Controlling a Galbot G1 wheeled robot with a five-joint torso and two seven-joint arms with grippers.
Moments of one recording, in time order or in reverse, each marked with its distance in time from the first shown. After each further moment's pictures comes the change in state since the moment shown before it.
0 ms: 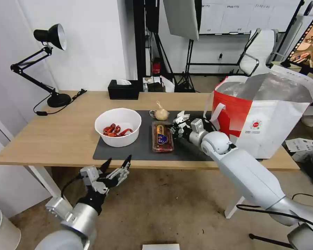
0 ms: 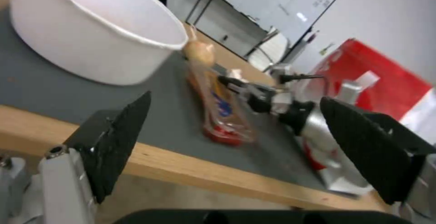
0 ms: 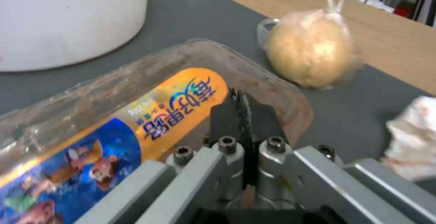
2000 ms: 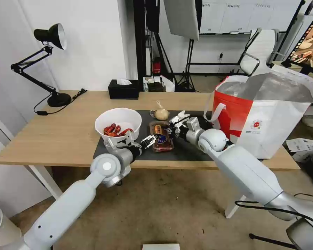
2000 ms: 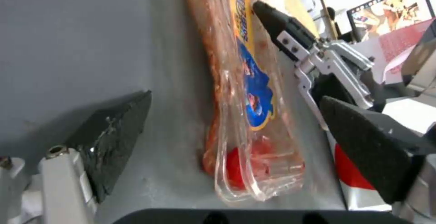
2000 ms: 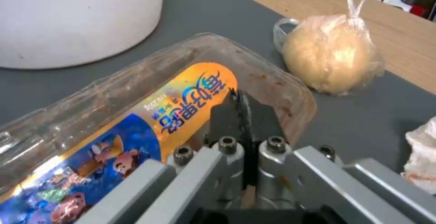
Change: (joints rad) left arm -0.941 0.004 0.513 0.608 -0.681 0.222 -0.298; right arm 0.045 -0.005 -0.043 0.005 0.012 -0.048 -0.017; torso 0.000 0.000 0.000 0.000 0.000
